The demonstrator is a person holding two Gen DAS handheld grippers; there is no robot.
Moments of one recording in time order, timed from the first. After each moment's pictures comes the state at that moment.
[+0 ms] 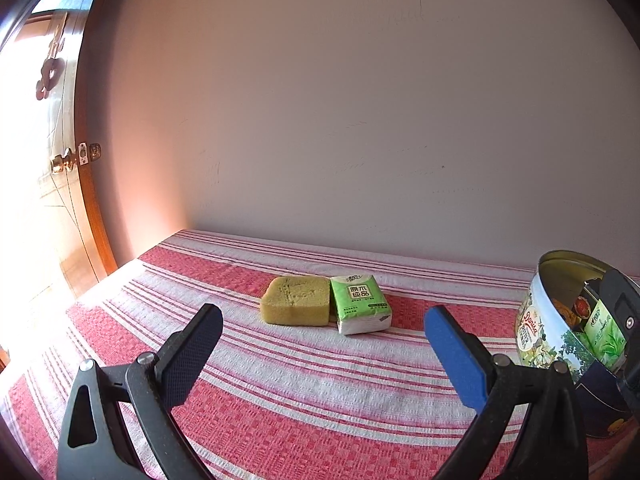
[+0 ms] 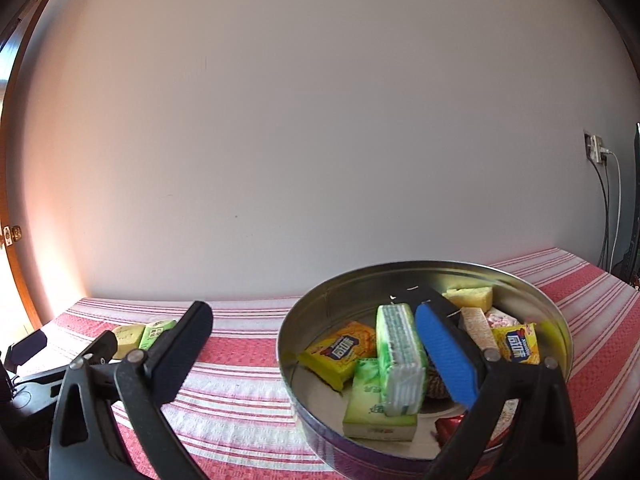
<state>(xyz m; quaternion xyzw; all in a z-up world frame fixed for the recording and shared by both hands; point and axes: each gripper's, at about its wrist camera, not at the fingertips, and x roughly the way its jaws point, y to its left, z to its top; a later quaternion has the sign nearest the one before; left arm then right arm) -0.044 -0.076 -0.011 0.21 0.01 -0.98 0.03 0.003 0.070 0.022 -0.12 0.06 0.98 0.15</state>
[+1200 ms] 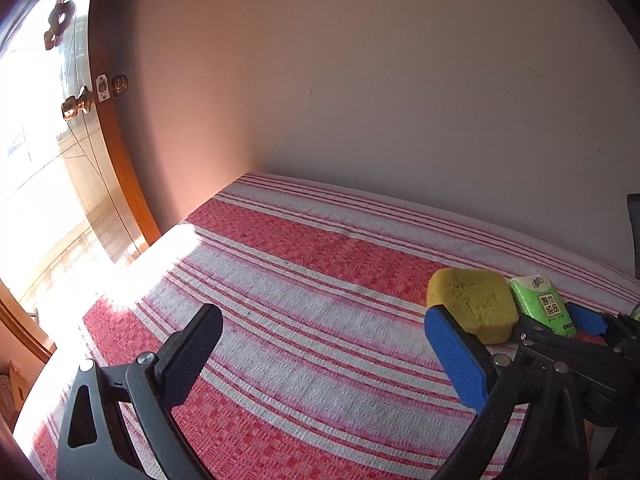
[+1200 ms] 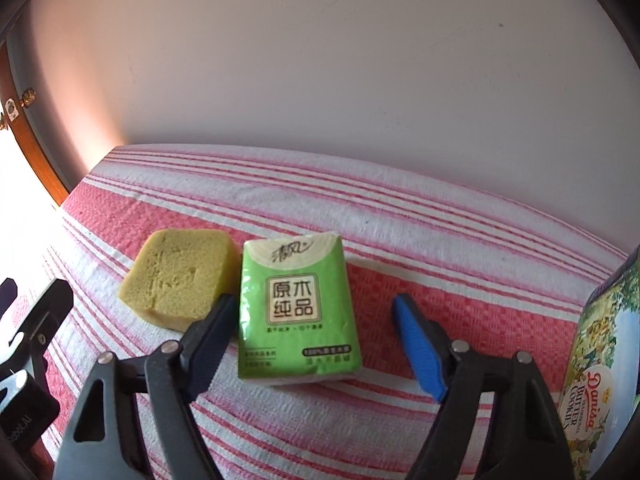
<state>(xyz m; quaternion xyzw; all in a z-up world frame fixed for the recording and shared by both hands) -0.146 -0.204 -0.038 0.33 0.03 -0.94 0.11 -0.238 -0.050 -0.050 -0.44 0.01 0.90 -0.01</state>
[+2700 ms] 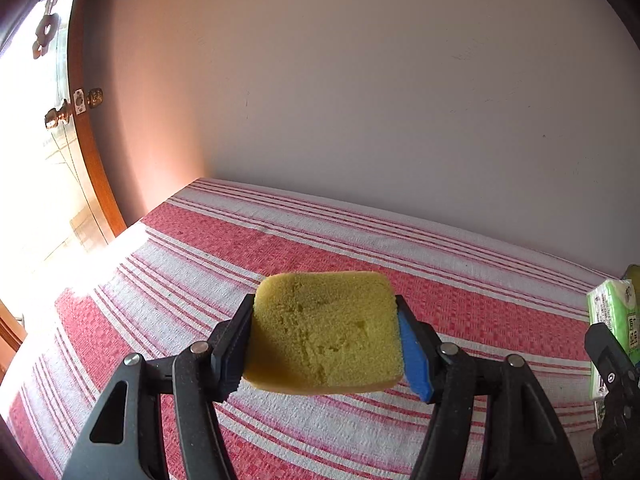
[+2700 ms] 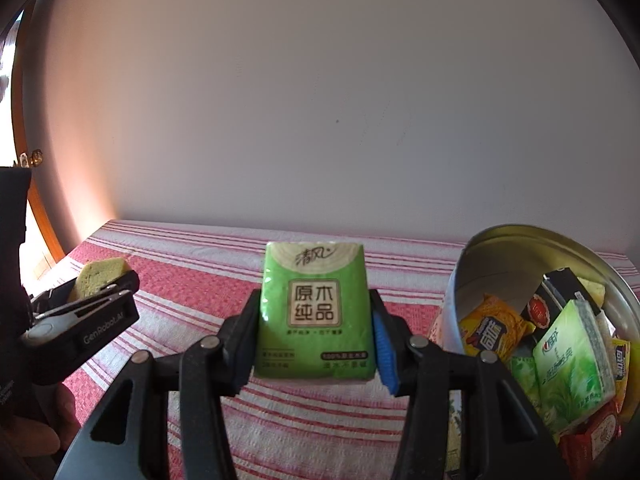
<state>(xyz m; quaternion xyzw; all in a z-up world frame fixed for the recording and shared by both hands) -0.132 -0.098 -0.021 0.32 0.03 -0.95 0.07 -0.109 0.014 0.005 -0.27 0.02 0.96 0.06</state>
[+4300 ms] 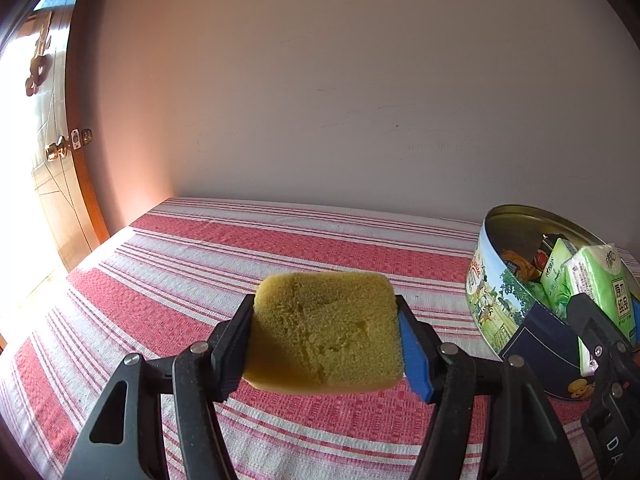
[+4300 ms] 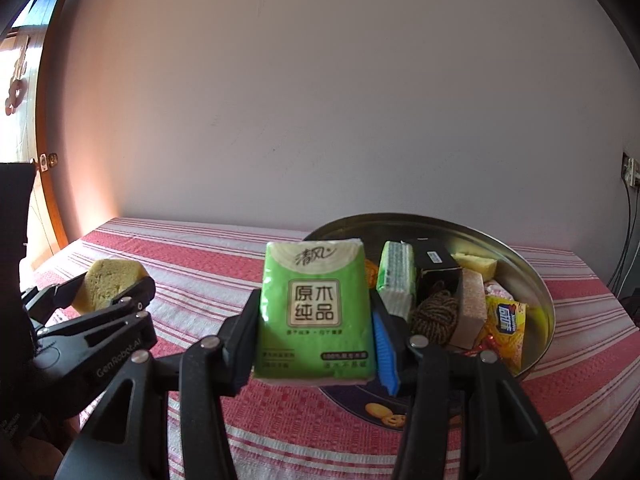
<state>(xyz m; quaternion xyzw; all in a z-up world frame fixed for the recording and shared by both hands) 0.004 -0.016 -0.016 0.26 0.00 -0.97 0.00 0.059 0.100 0.024 -0.22 0.00 0.97 0.08</state>
